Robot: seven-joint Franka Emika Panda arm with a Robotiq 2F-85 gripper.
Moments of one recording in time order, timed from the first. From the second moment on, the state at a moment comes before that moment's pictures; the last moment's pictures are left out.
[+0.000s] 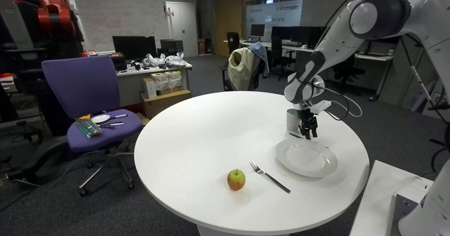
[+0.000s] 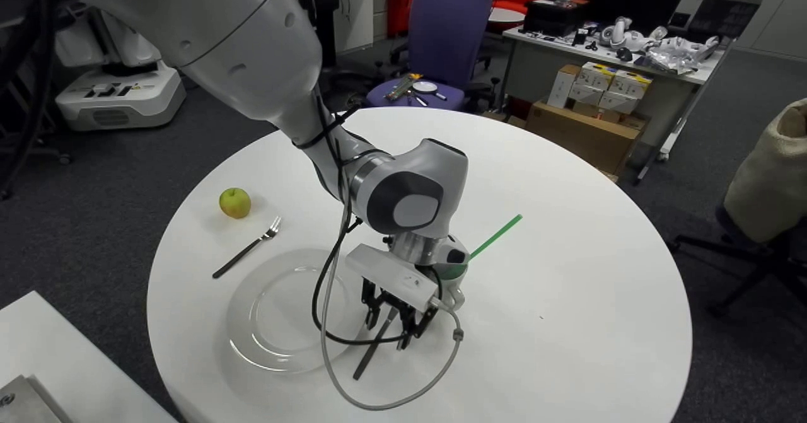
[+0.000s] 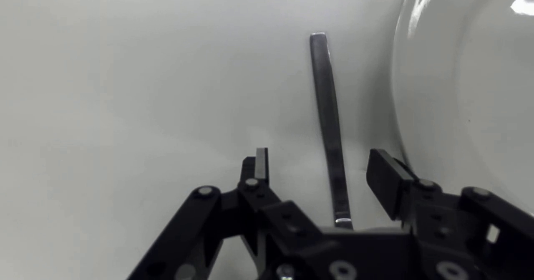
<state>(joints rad) -0.36 0.67 -0.19 -1.91 -0.11 2.20 -0.38</state>
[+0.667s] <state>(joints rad) -0.35 0.67 -0.19 -1.91 -0.11 2.20 -0.38</state>
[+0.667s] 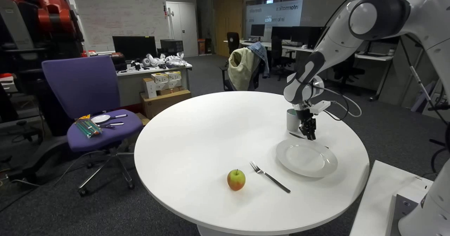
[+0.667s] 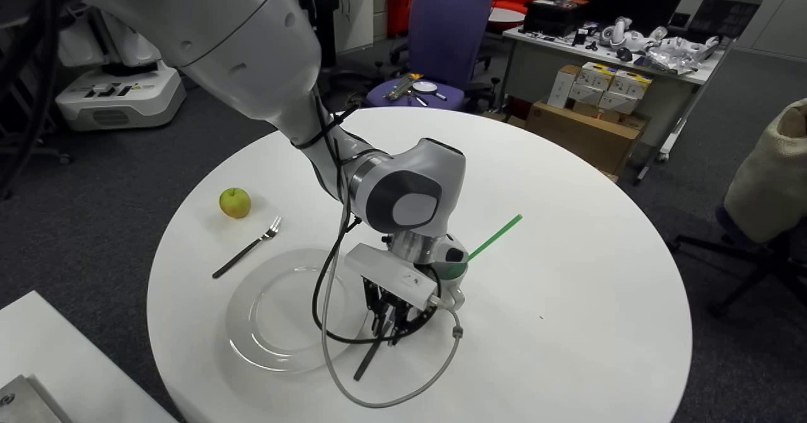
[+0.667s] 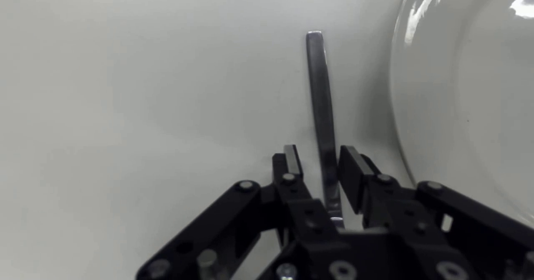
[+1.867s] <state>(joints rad) -0.35 0.67 -0.19 -1.91 -0.11 2.20 -0.38</state>
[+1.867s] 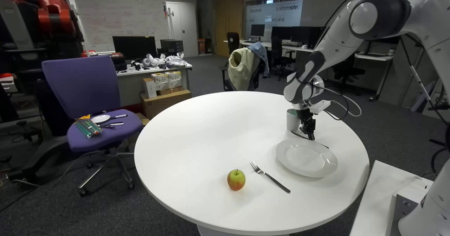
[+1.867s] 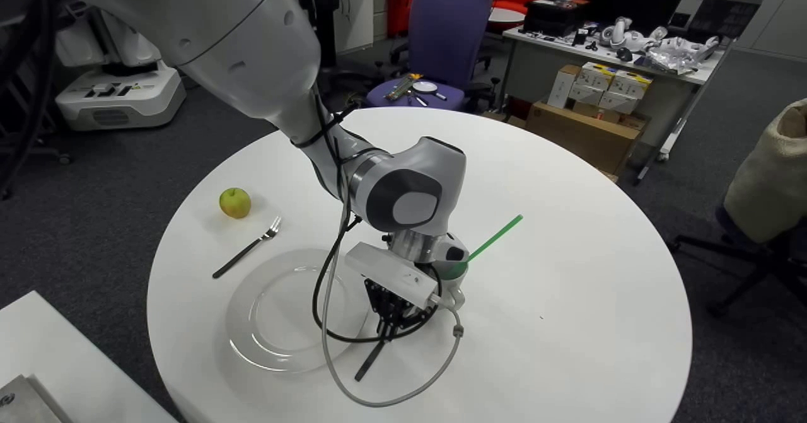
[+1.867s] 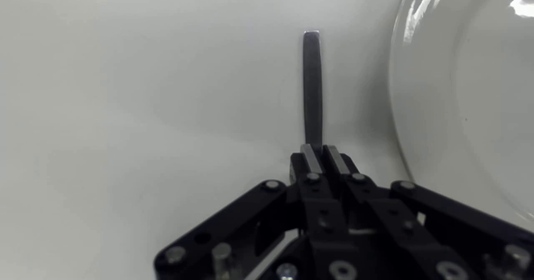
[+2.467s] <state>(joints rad) -0.35 0.66 -0.19 -1.91 -0.11 2.20 -0.38</state>
